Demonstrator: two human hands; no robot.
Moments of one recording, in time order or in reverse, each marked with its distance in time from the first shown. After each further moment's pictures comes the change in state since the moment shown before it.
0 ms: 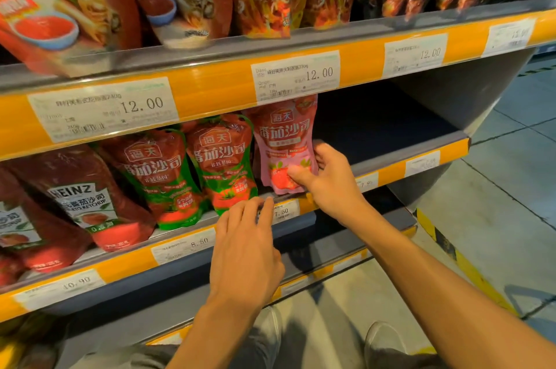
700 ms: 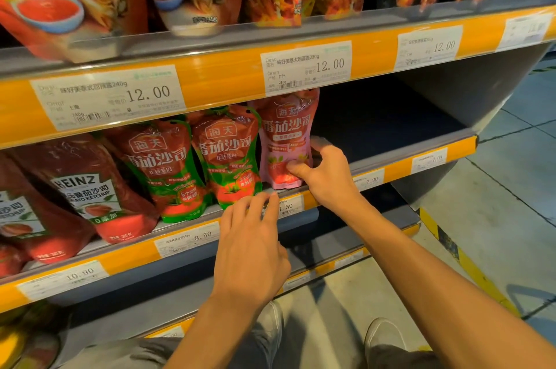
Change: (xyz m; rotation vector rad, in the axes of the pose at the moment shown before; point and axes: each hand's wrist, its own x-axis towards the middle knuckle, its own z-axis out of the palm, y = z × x) left_hand -0.002 -0.003 0.004 -0.035 0.038 0.029; right_hand 0.017 0.018 0.009 -0.213 0.026 -0.003
